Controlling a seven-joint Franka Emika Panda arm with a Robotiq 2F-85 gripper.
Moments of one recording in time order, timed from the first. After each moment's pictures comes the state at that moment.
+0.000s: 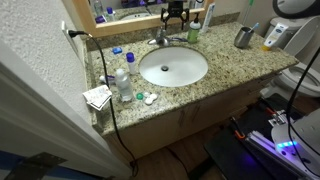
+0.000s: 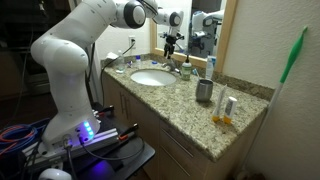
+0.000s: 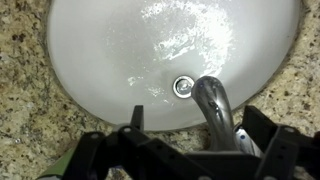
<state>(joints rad) 0.12 0.89 0.03 -0.88 0.11 1.59 0.62</state>
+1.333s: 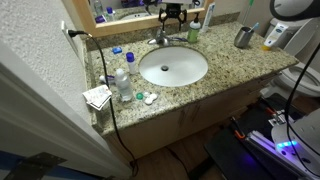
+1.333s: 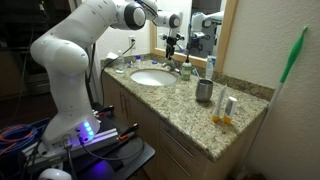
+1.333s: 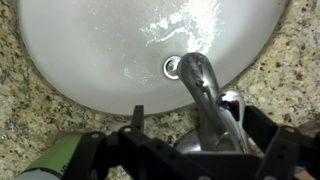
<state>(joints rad) 0.13 0.91 0.03 -0.88 0.10 1.70 0.70</state>
